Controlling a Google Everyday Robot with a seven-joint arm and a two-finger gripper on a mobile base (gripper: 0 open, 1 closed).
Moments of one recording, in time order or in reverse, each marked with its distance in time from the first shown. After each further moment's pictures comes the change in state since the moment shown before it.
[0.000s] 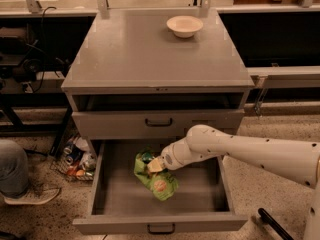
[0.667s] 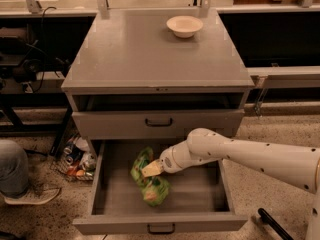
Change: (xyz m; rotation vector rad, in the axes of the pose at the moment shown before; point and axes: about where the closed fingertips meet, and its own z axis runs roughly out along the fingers) arm 0.009 0.006 0.011 -0.052 -0.013 0.013
